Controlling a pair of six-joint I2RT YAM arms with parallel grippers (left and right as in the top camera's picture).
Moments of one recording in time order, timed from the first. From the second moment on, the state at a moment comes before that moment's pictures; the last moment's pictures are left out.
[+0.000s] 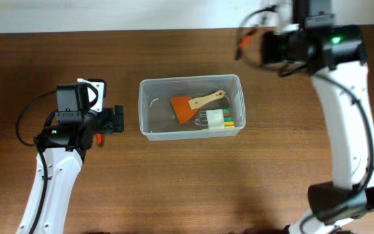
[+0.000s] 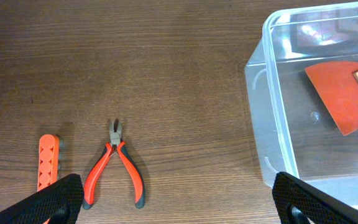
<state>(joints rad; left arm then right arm) 0.01 1.32 1.03 -0.63 0.03 0.06 0.21 1.81 2.14 -1.20 -0.04 -0.02</state>
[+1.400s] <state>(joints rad) 0.01 1.32 1.03 -0.63 0.03 0.06 0.55 2.31 2.33 -1.17 0.13 -0.75</state>
